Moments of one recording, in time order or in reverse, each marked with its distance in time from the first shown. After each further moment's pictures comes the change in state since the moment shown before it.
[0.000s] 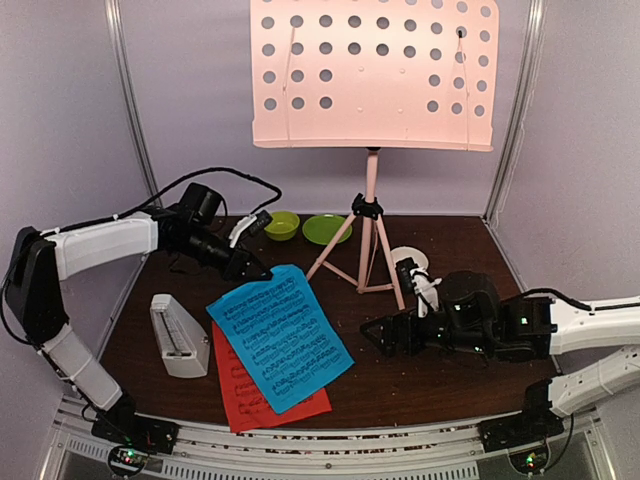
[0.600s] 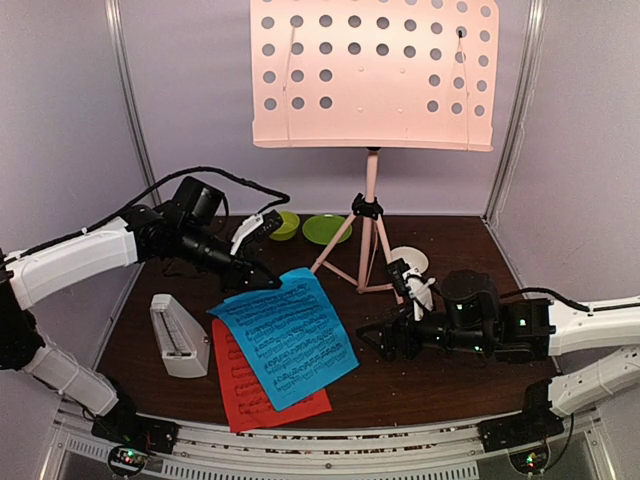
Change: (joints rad) left arm -0.181 -0.193 -0.016 -0.051 -0.061 0.036; right arm 0.004 0.004 -0.011 0.077 -0.064 -0.158
